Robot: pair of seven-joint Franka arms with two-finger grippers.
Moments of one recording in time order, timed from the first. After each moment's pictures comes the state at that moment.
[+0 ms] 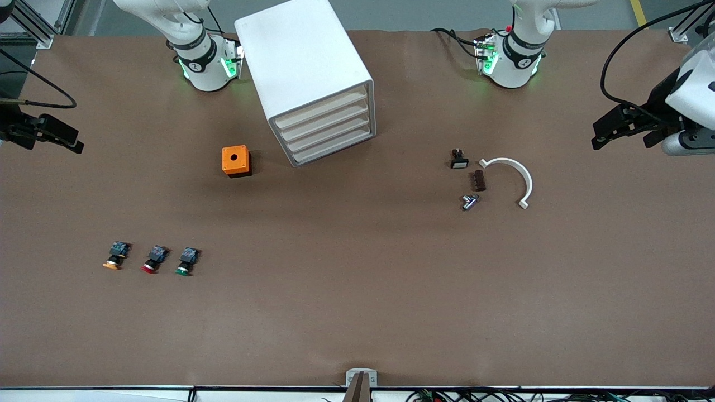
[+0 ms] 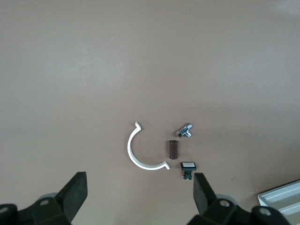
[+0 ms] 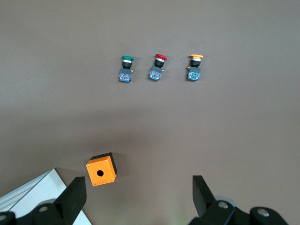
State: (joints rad) left arm -0.02 0.02 -0.11 -1.48 -0.01 1.52 -0.17; right arm 0.03 -0.02 -0.08 -1.57 -0.01 1.52 0.05
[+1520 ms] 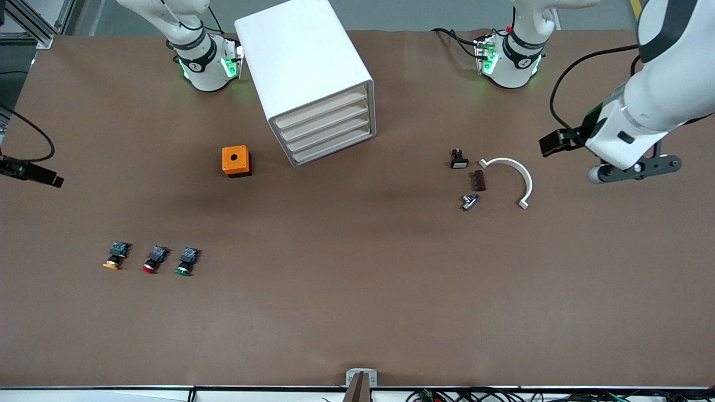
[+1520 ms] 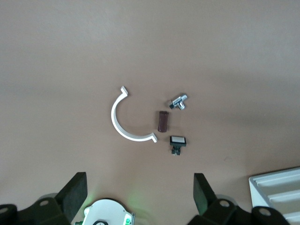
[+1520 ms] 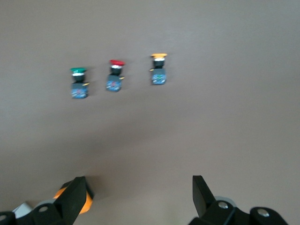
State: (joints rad) left arm -0.09 0.13 -0.17 -1.50 -0.01 1.43 -0.36; right arm -0.16 0.18 -0.09 -1.59 -0.02 1.66 0.00
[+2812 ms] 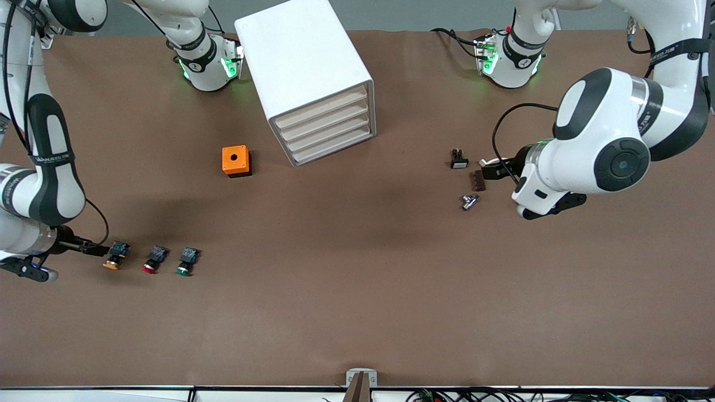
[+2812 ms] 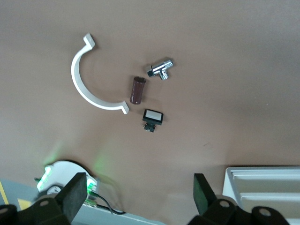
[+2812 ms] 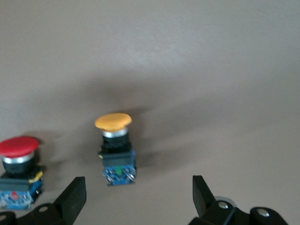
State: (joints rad) left arm -0.16 0.33 -0.19 -1.51 -0.11 1.41 -0.67; right arm -0.24 0.66 -0.07 -1.59 -0.03 2.18 0.06
